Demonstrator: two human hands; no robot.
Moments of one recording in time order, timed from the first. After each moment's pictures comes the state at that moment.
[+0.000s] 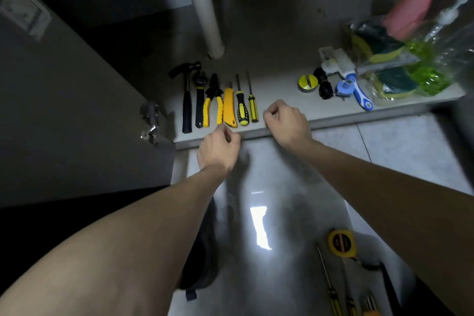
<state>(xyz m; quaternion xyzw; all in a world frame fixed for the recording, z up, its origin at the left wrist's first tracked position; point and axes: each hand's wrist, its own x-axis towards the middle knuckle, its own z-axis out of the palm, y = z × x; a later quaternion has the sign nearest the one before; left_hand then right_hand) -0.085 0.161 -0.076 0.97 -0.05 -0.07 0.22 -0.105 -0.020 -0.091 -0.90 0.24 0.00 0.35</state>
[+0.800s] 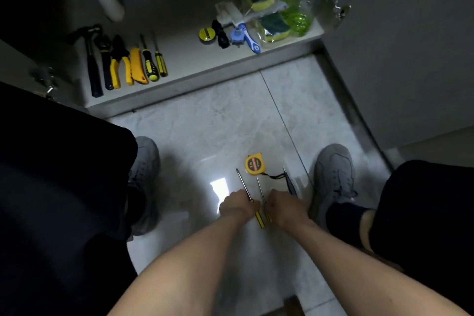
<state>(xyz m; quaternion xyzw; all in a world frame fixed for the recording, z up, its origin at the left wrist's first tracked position) -0.395 0.107 -0.163 0.87 -0.14 -0.48 0.06 -0.492 -0.003 -0.162 -0.86 0.31 0.33 0.24</state>
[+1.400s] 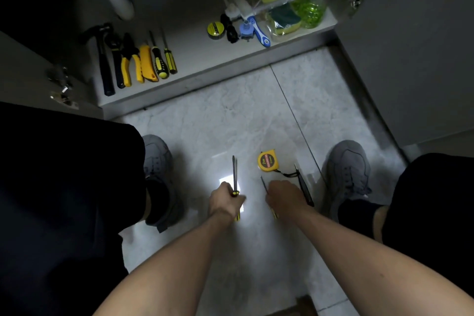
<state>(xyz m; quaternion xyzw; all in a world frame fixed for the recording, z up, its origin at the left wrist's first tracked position) -0.368 0.155 -0.172 0.90 0.00 -0.38 0.22 -0.463 0.005 -0.166 -0.86 0.30 0.31 0.29</state>
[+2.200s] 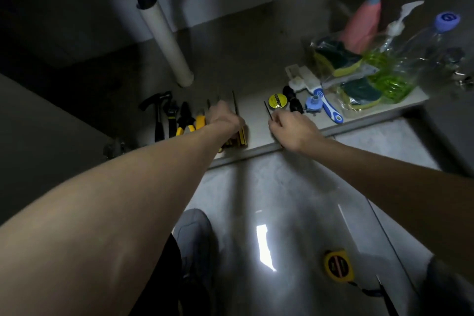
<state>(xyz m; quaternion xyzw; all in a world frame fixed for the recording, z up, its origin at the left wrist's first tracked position) 0.005 0.030 -0.050 0.97 -0.06 -0.18 0.18 -0.112 -0.102 -0.080 -0.94 0.20 0.04 0.27</state>
